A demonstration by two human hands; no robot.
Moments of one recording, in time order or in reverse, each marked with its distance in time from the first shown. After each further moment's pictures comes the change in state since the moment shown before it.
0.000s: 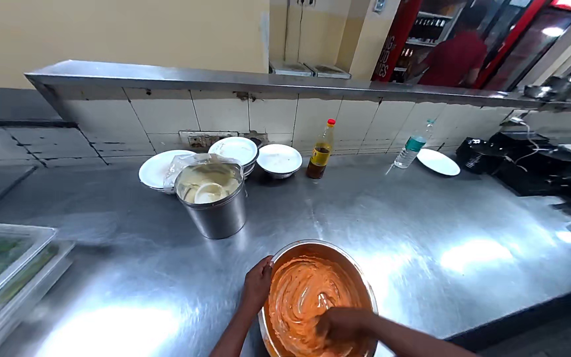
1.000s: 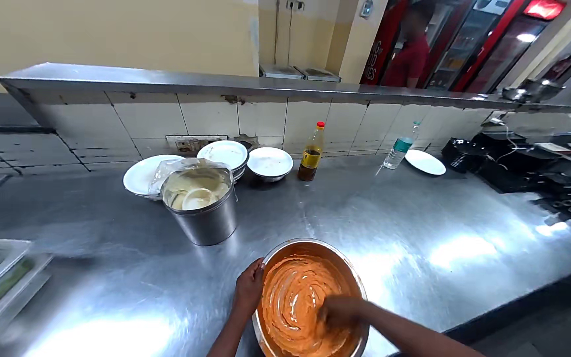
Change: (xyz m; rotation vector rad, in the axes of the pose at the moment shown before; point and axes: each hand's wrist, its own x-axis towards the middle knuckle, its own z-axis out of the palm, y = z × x) left_hand 0.004 0.002 0.003 -0.026 0.057 -0.006; right_hand -0.008 0.017 -0.017 0.037 0.057 0.092
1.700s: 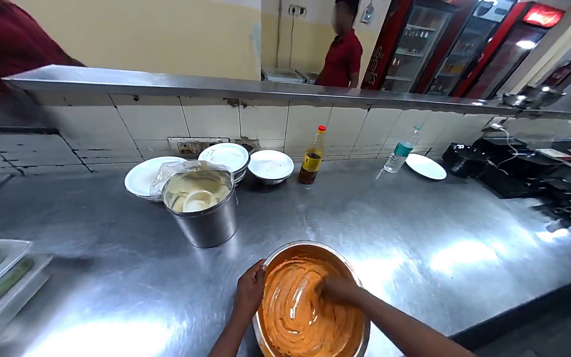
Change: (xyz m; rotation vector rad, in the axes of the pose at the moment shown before) left_hand 0.003 0.006 0.002 0.023 0.003 0.003; right_hand 0.015 0.010 -0.030 -0.032 0.110 0.111
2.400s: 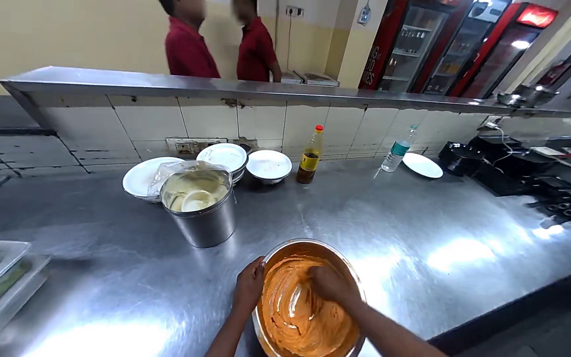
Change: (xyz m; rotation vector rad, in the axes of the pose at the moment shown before) left_hand 0.004 0.003 0.001 0.074 -0.023 0.014; right_hand 0.007 -0.019 0.009 0.058 0.173 0.091
